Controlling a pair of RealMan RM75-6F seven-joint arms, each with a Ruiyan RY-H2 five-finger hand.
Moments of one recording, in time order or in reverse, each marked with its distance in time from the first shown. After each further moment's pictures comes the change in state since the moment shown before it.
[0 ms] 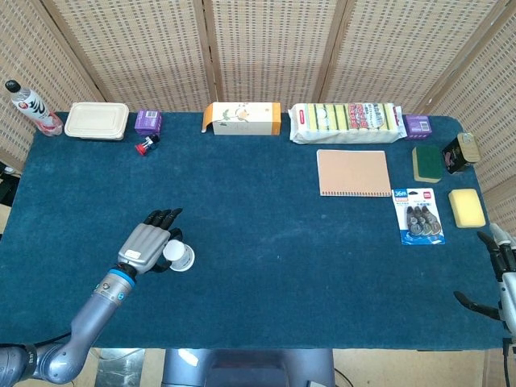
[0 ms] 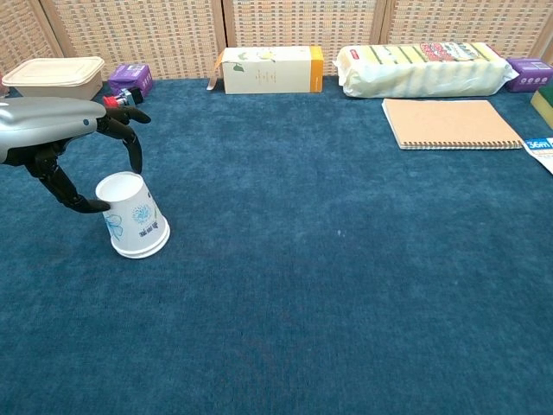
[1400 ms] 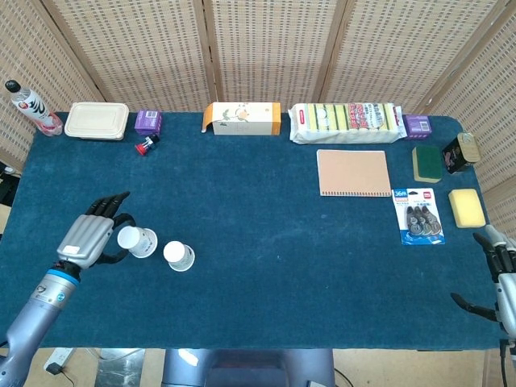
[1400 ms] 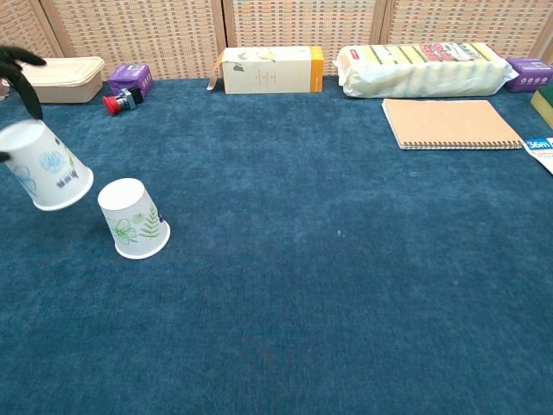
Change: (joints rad) left arm 0.137 0.230 0.030 0.019 0.215 0.049 -0.369; right arm 0.001 0.003 -0.008 -0.016 -0.006 -0.008 -0.010
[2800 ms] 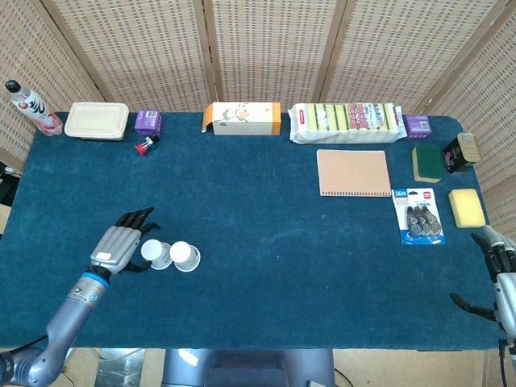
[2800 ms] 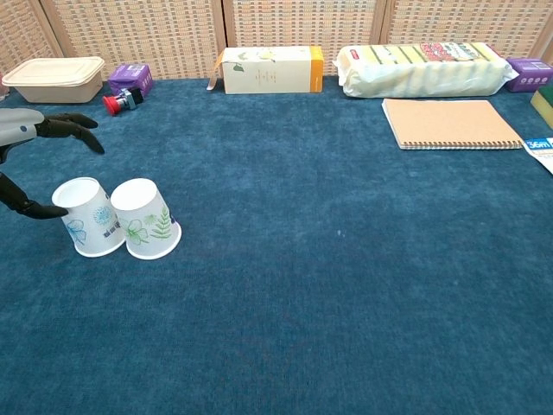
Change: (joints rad) left arm -0.028 -0.190 0.014 0.109 -0.061 -0.039 0.089; right arm 0.003 0.005 -0.003 -0.002 -0.001 -0.007 0.007
